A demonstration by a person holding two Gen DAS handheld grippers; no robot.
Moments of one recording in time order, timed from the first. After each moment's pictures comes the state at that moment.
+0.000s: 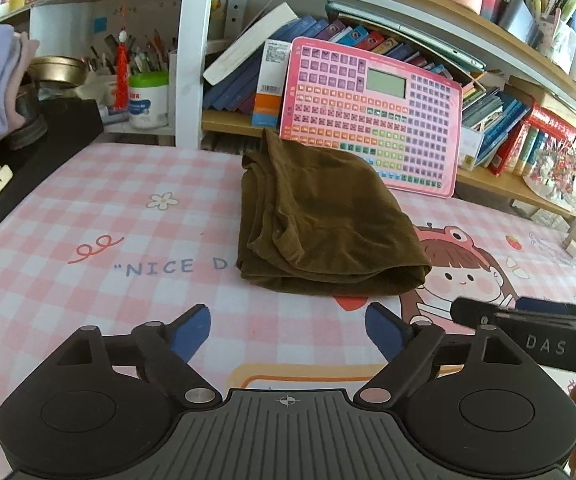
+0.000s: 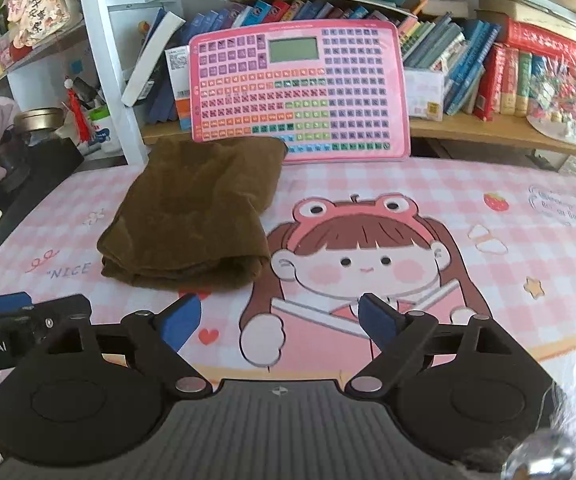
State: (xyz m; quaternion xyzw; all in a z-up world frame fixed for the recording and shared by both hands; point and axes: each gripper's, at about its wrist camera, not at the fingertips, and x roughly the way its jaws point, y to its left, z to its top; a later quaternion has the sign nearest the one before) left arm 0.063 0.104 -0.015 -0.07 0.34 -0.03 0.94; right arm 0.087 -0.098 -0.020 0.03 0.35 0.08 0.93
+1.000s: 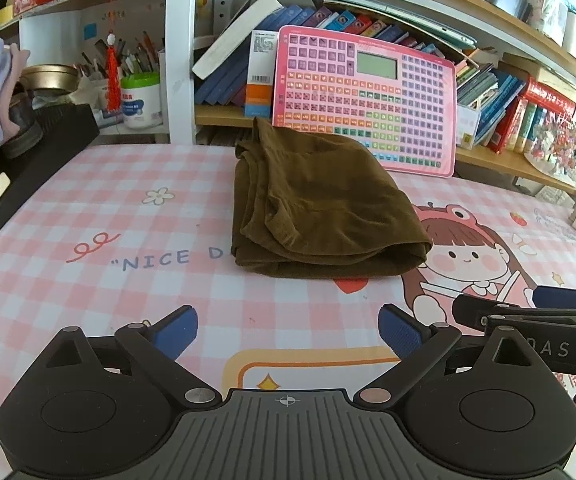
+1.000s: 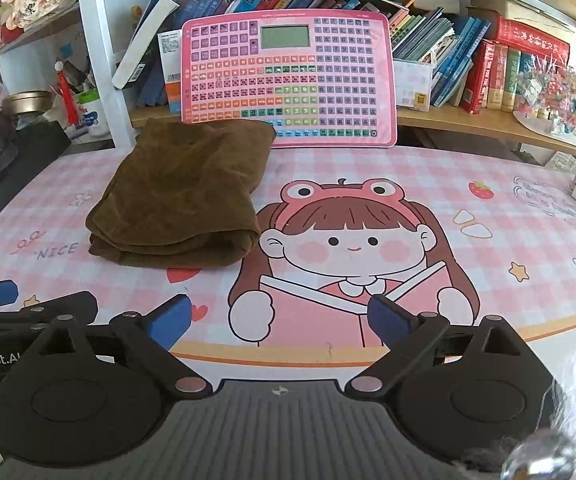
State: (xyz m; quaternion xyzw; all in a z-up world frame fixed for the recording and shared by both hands) left arm 0.062 0.094 -0.023 -0.03 0.35 -0.03 0.93; right arm 0.079 -0.091 -0.026 0.01 0.36 0.06 0.93
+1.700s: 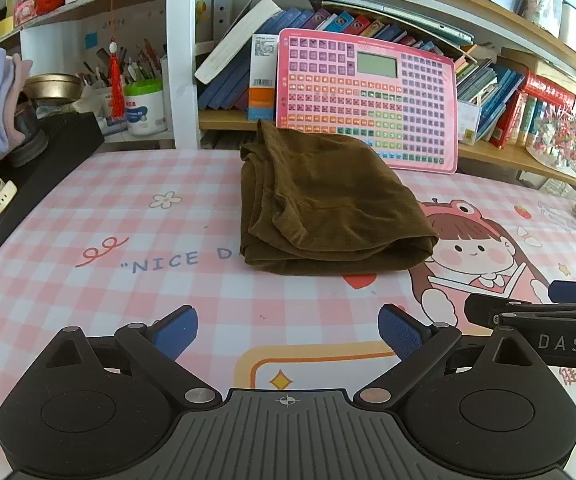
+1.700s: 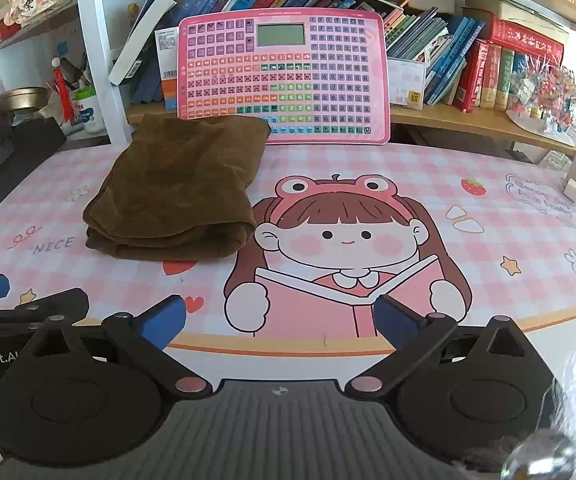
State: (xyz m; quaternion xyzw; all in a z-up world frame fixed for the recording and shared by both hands) left arm 0.056 0.096 -0.024 -0.02 0.35 -0.03 0.94; right arm 0.073 -0.090 -0.027 0.01 0.36 0.05 0.93
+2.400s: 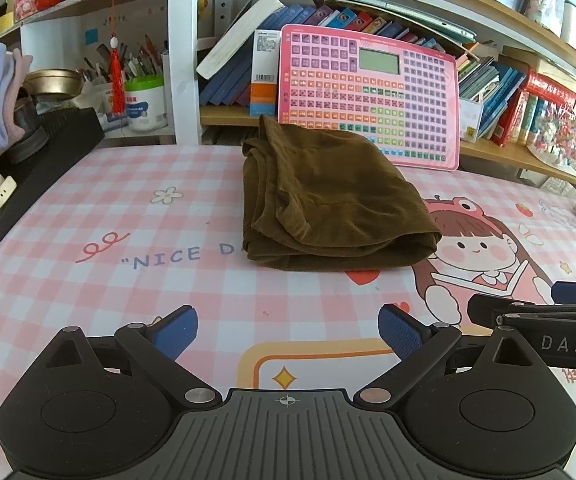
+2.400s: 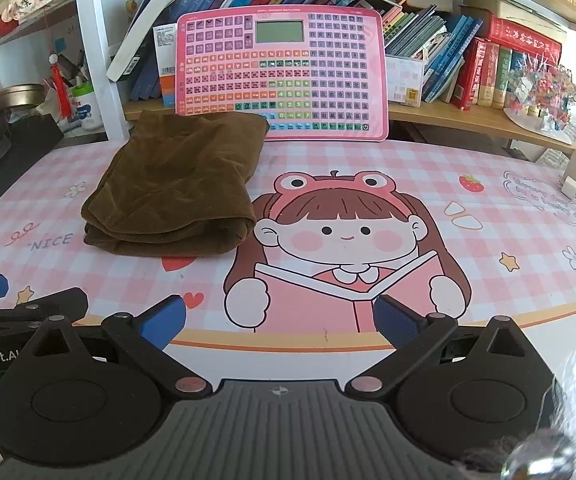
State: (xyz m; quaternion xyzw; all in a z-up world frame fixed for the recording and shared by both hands) left arm 0.057 0.099 -0.027 -0.02 0.35 -0.03 0.94; right arm 0.072 -0.088 -0.028 0.00 0.36 0.05 0.93
